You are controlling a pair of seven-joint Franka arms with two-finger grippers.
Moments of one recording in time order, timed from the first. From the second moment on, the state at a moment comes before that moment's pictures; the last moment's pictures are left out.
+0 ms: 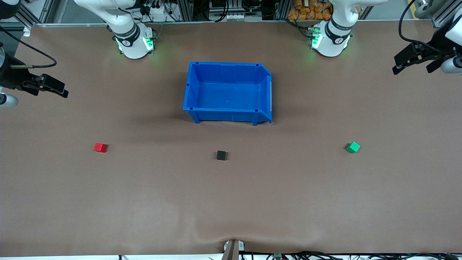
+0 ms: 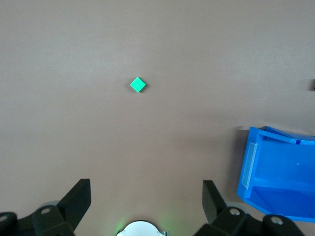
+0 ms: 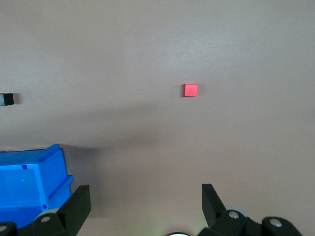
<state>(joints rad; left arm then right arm) -0.07 -0.13 -0.02 -1.60 0.03 1.49 -0.13 -0.02 -0.02 0.00 -1.60 0.04 1.50 0.09</state>
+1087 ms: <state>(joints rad) -0.07 -0.13 -0.02 -1.60 0.04 1.45 -0.13 -0.02 -0.01 0.00 -1.61 0.04 1.52 0.09</state>
